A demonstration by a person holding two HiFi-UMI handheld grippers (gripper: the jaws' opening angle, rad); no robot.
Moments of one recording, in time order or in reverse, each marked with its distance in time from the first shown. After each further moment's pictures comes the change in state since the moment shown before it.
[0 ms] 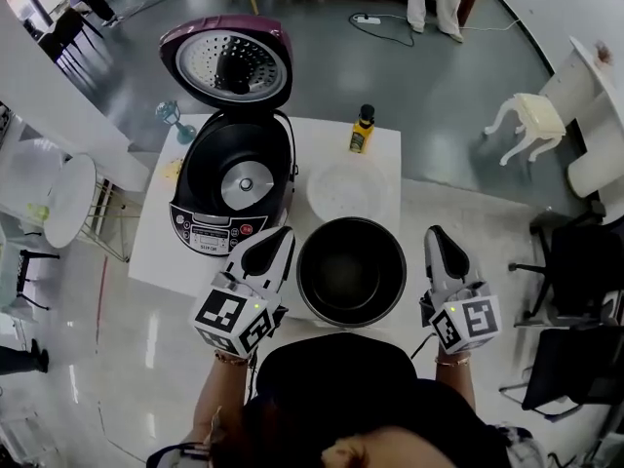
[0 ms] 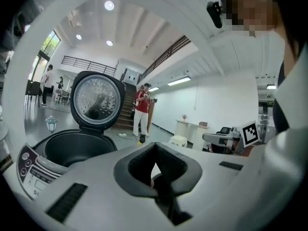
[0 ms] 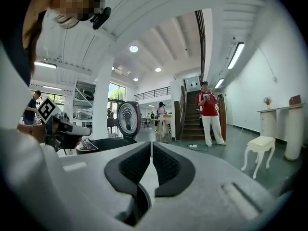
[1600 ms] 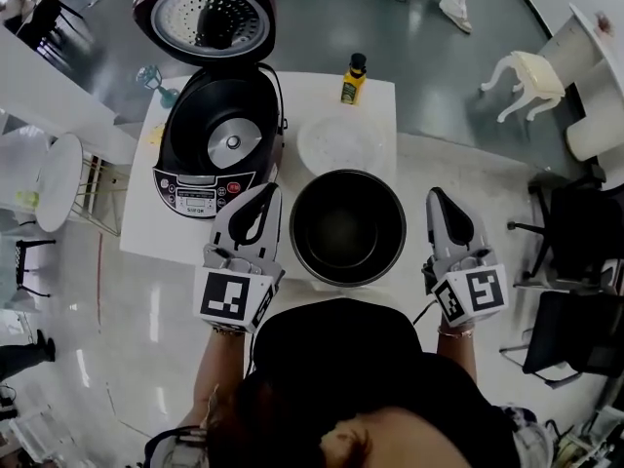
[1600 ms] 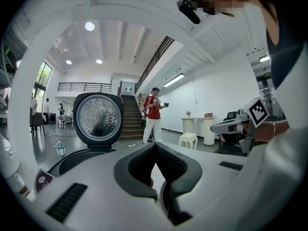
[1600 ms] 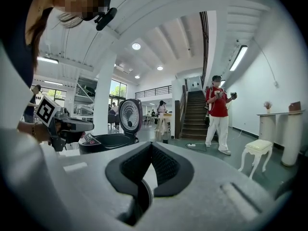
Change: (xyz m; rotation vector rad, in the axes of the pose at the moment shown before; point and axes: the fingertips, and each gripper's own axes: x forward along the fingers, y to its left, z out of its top) left arm -0.007 0.000 0.006 0.230 -0.071 0.097; right arm -0.011 0.008 -0.005 -0.040 0.023 -0.005
